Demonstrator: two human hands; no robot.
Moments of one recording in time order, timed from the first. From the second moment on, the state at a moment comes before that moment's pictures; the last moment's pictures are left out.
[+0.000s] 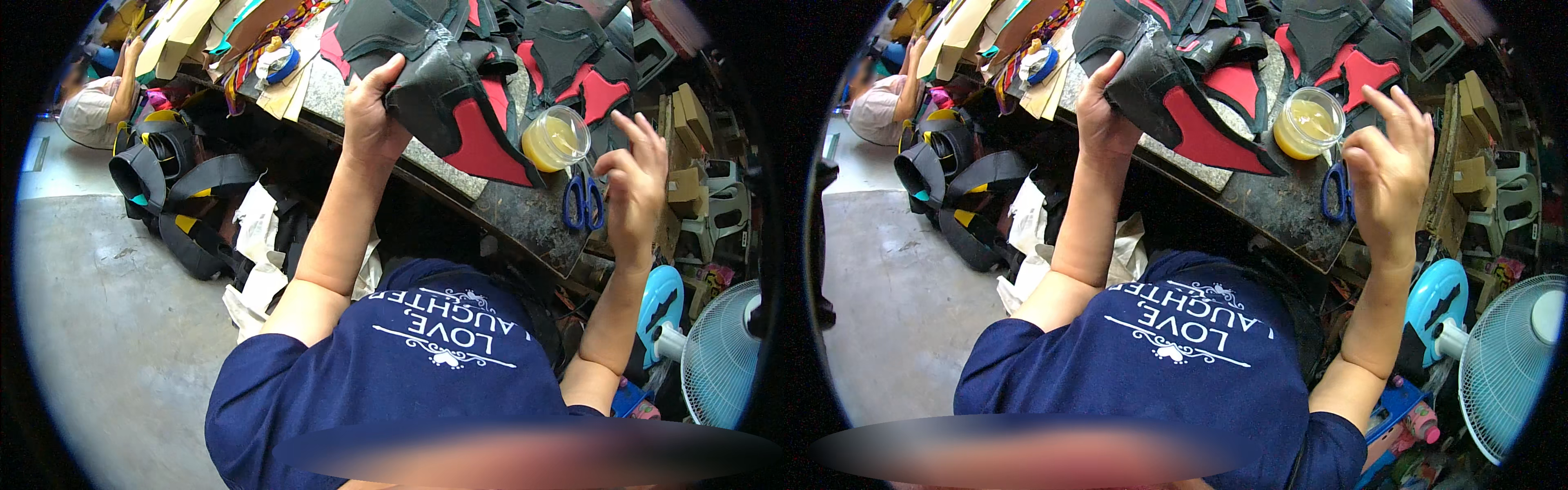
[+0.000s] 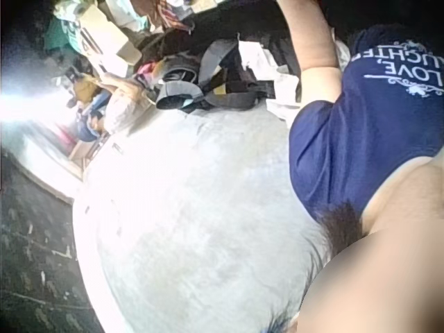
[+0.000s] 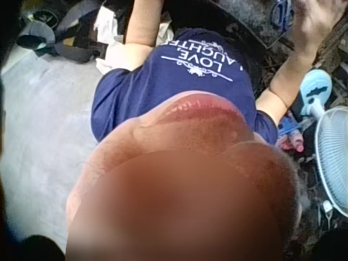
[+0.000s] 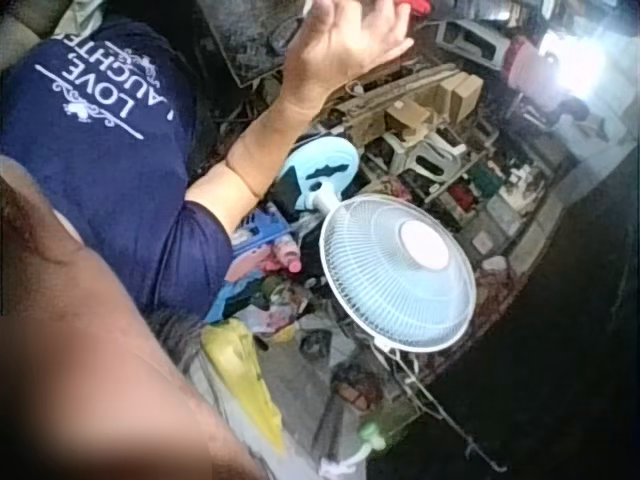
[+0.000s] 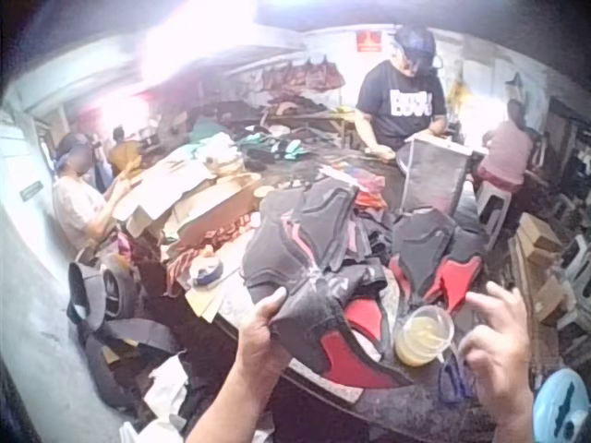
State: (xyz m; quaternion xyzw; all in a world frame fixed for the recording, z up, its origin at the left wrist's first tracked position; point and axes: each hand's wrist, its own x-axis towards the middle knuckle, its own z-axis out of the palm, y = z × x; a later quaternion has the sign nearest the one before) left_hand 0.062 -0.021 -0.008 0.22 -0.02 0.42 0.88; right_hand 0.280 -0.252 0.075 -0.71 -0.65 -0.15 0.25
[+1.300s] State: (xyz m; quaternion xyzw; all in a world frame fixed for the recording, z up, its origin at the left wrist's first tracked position) left_hand 0.084 -0.061 0.034 0.30 0.10 0.48 0.82; right_hand 0.226 -0.185 0.069 -0.66 -0.68 -0.24 0.24
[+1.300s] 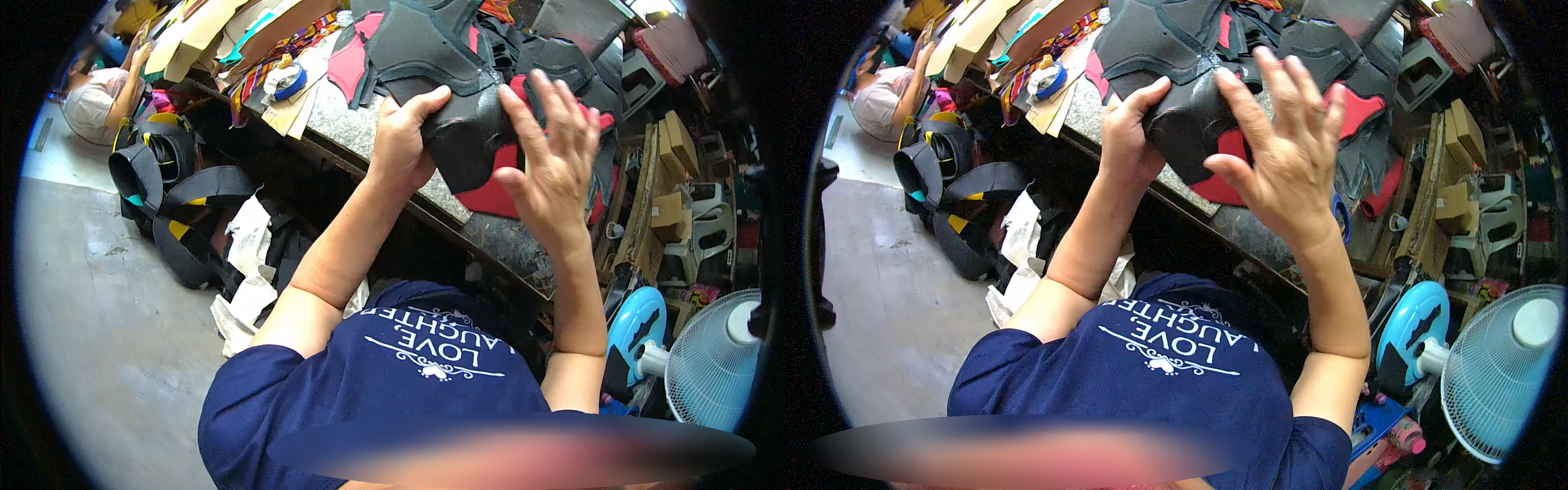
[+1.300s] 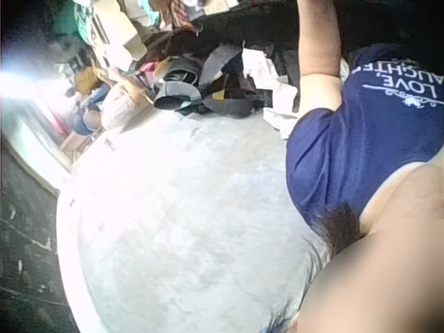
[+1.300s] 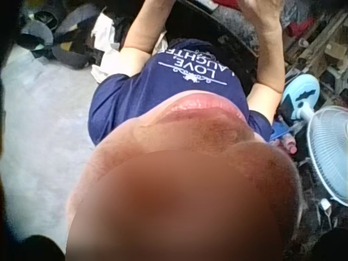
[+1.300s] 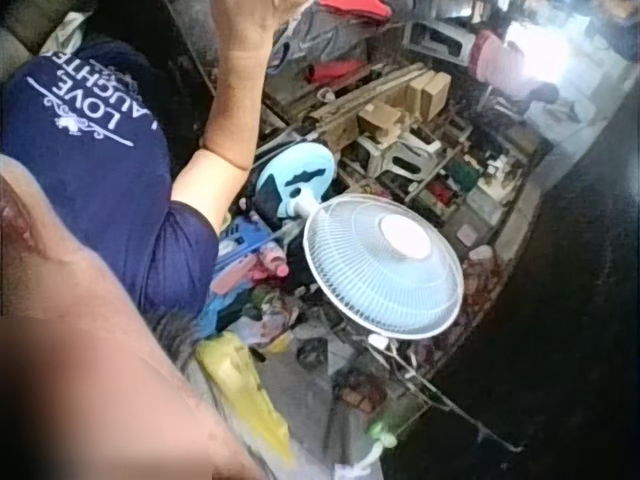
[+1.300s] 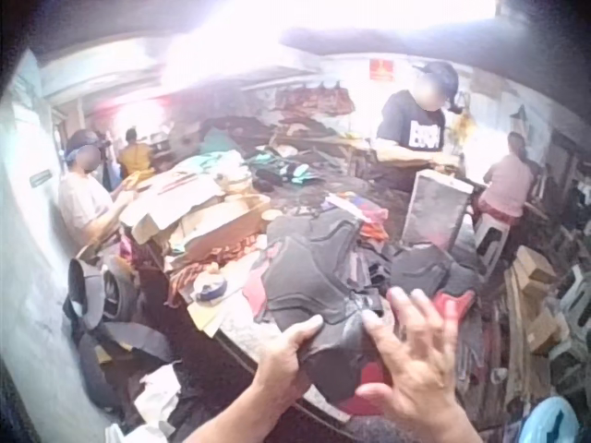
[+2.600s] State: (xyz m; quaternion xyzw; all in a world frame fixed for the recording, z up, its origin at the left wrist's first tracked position) left_hand 0.068 -0.031 0.077 0.45 0.12 0.41 0.79; right_hand 0.292 -0.239 0.100 -0.73 -0.67 -0.09 0.12
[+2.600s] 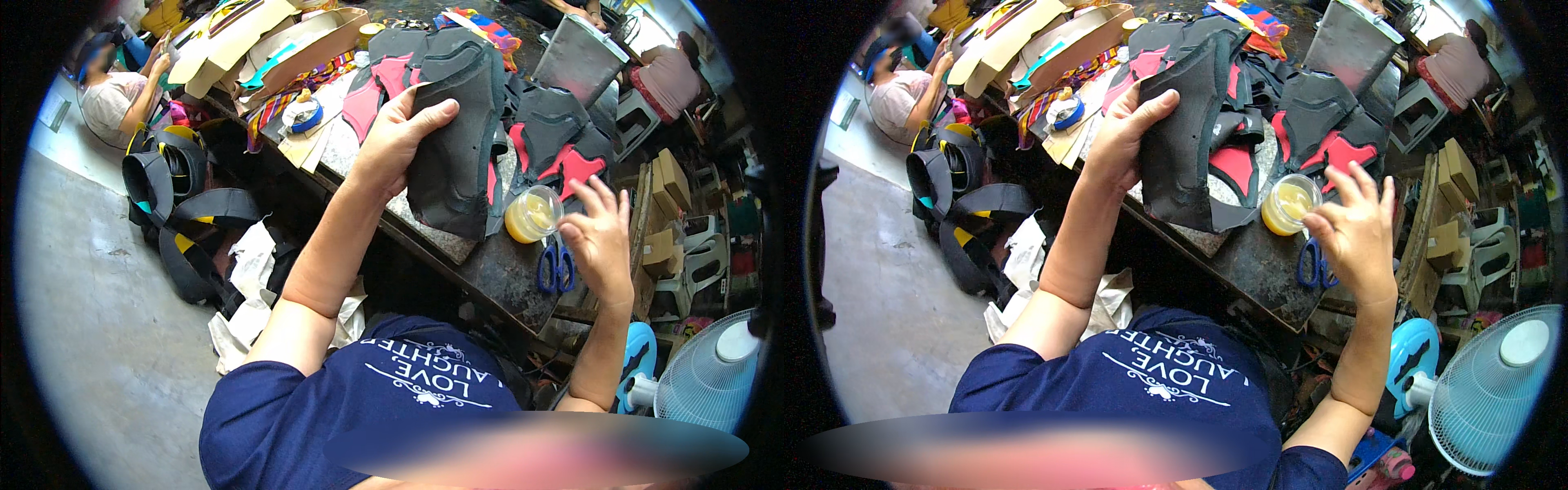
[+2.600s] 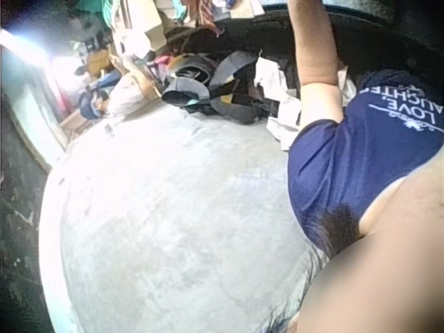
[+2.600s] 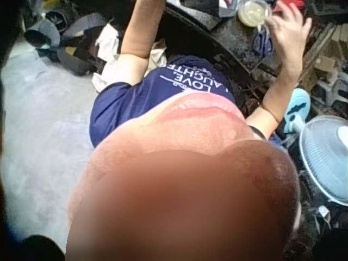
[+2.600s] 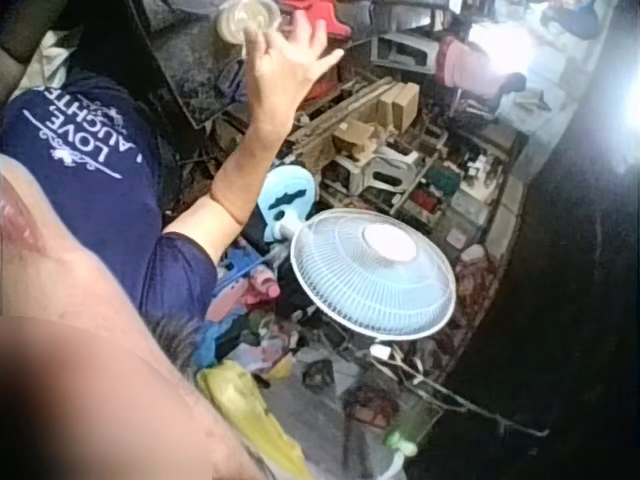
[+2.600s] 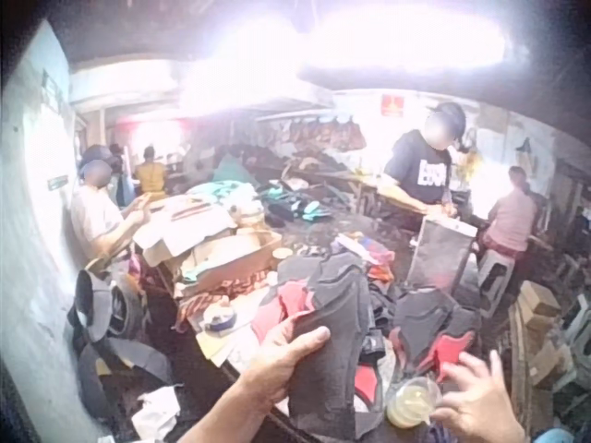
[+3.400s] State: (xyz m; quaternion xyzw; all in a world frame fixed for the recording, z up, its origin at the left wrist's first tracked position) left_hand 0.063 -0.052 0.082 0.46 0.06 0.36 0.81; right_hand 0.245 -0.162 0.084 -0.44 -0.62 0.30 0.57
